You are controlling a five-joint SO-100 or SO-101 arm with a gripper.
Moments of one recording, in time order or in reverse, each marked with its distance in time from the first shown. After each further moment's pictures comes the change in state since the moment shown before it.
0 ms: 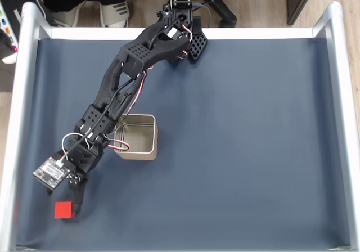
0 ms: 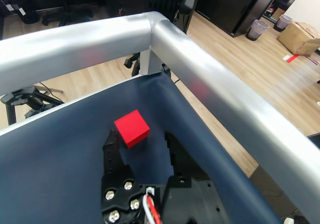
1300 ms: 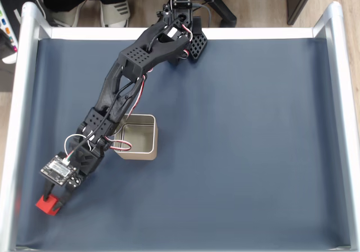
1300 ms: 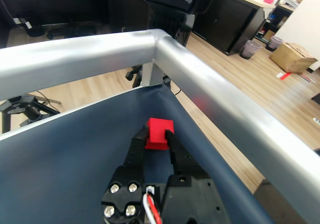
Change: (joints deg) arm -0.5 -4.2 -2.1 -8.4 -1.9
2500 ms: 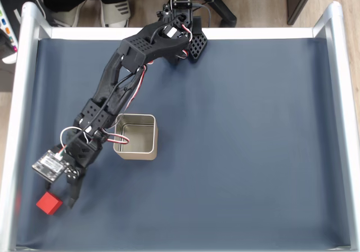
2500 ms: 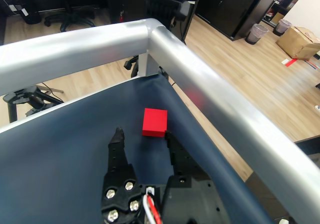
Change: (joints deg) arm 2.0 11.2 10.1 7.8 0.6
